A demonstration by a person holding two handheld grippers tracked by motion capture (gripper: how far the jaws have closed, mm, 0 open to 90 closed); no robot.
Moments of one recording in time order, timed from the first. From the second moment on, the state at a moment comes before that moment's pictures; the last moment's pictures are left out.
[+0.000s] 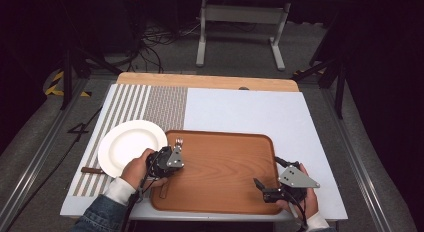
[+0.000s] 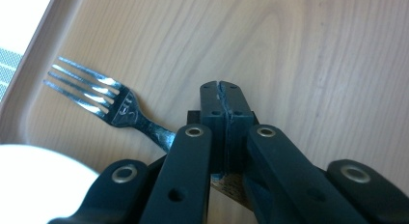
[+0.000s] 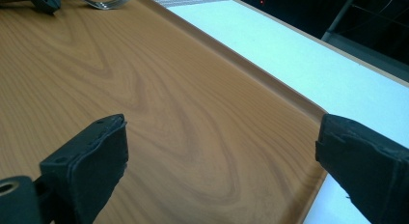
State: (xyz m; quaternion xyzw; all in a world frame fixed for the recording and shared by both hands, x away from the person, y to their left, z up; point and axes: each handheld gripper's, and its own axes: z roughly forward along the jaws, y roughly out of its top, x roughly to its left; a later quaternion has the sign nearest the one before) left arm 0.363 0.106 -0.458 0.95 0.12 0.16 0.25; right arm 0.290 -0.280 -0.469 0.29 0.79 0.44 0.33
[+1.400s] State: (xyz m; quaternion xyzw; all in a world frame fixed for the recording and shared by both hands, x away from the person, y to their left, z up) left arm 0.349 0.111 -0.427 0.88 0.08 0.24 0.41; right arm 0.281 -0.278 -0.461 0.28 0.77 0.45 0.35
